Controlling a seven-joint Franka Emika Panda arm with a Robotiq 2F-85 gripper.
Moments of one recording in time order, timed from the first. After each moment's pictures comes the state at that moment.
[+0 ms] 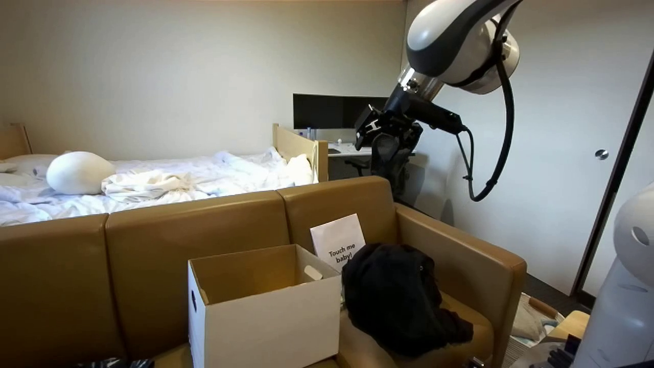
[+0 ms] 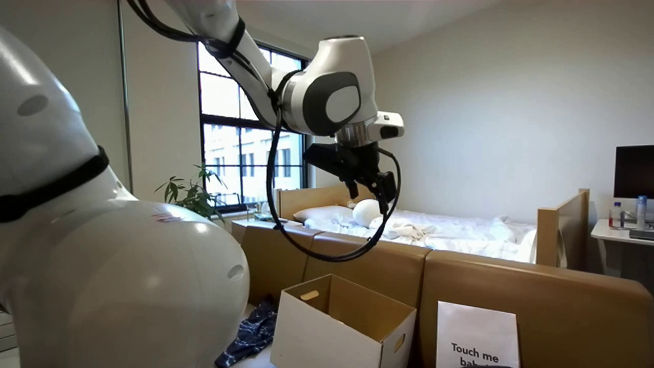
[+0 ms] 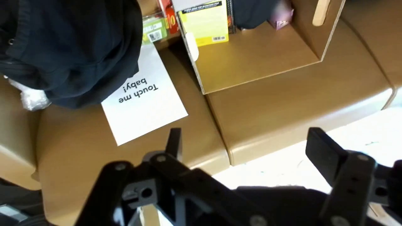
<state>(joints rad) 0.01 -0.59 0.02 -2.70 0.29 2.65 0.13</state>
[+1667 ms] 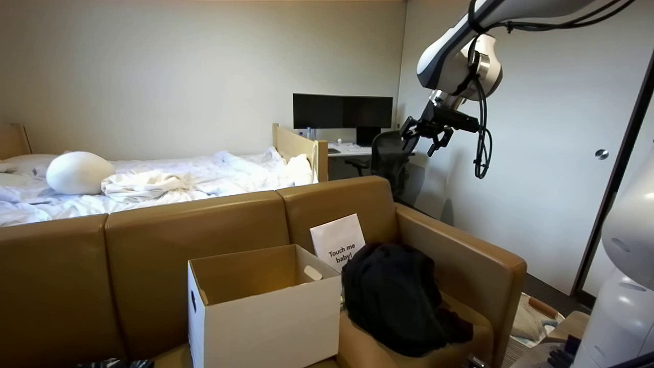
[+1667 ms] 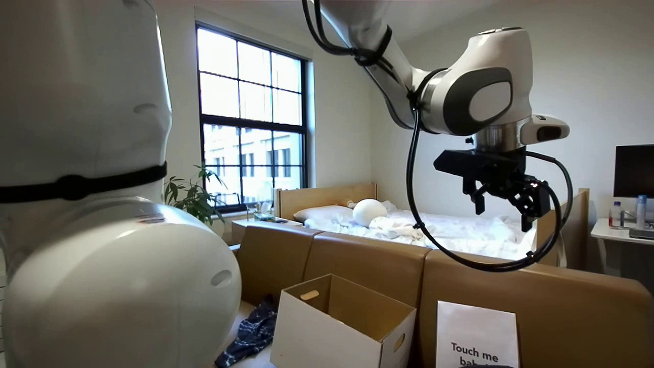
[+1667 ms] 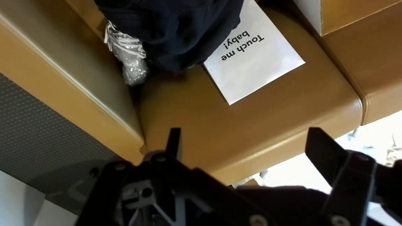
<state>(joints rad) -0.08 -0.10 -0.33 -2.26 0.28 2.59 -0.10</state>
